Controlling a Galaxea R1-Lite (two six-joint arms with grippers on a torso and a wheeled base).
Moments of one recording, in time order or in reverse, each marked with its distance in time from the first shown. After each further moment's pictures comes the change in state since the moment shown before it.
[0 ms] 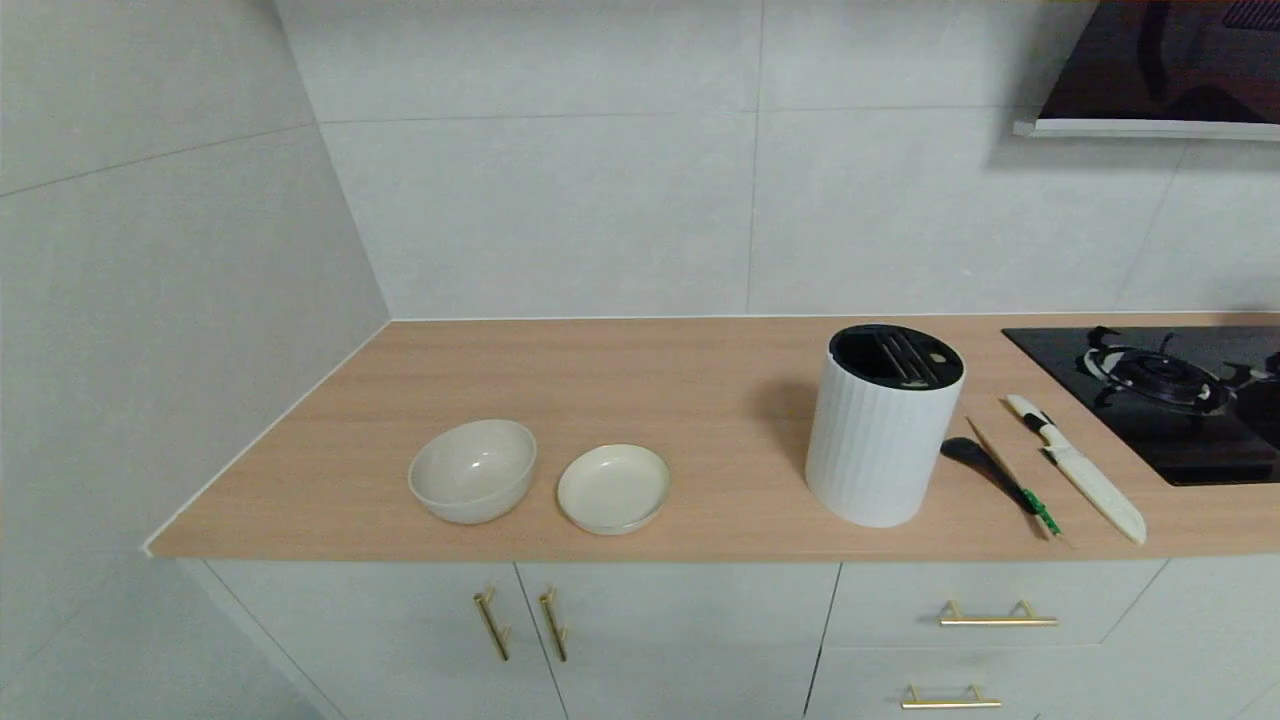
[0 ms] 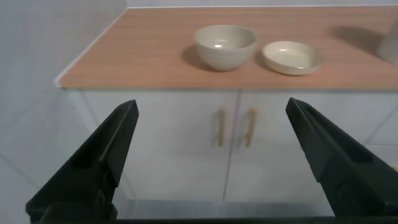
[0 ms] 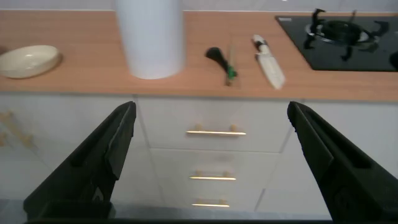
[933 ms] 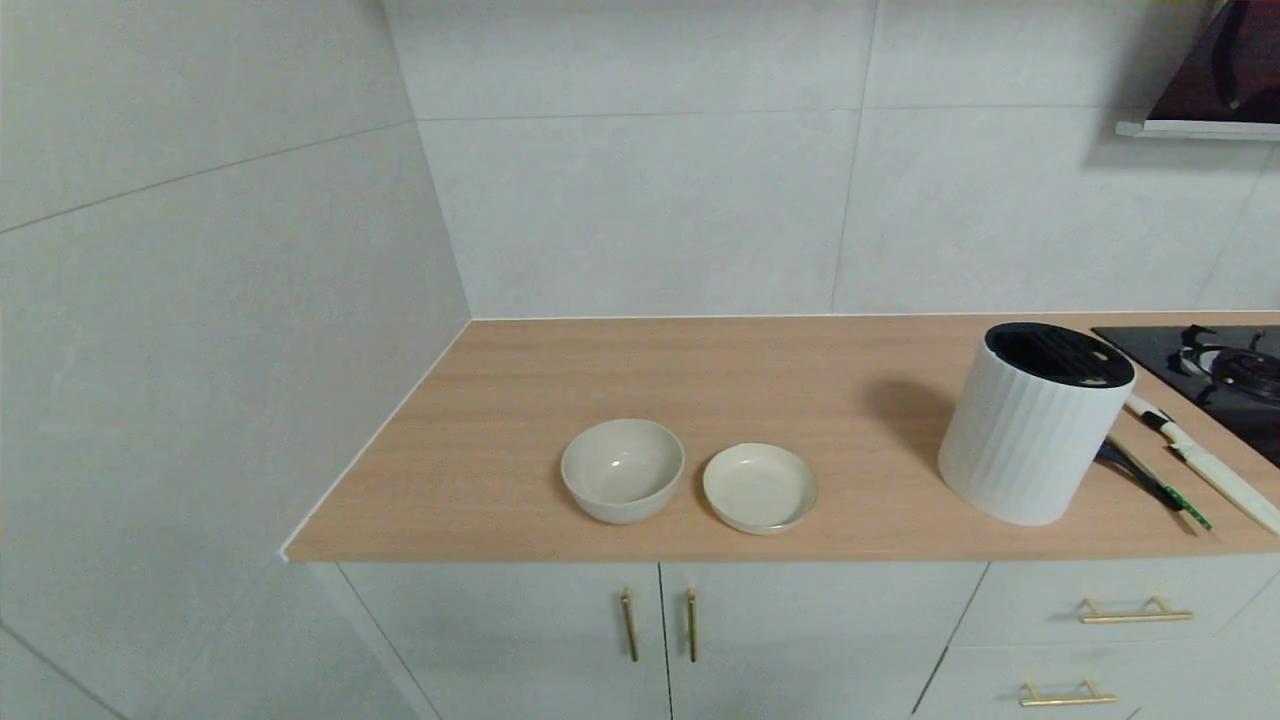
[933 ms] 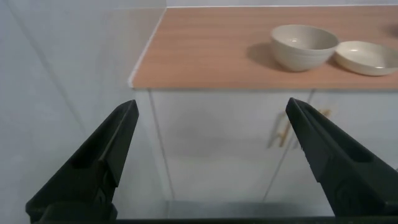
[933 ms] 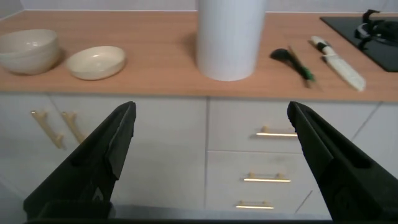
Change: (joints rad) left arm 0.000 0.000 0.000 0.000 0.000 0.000; right arm 0.000 0.000 0.000 0.000 0.000 0.000
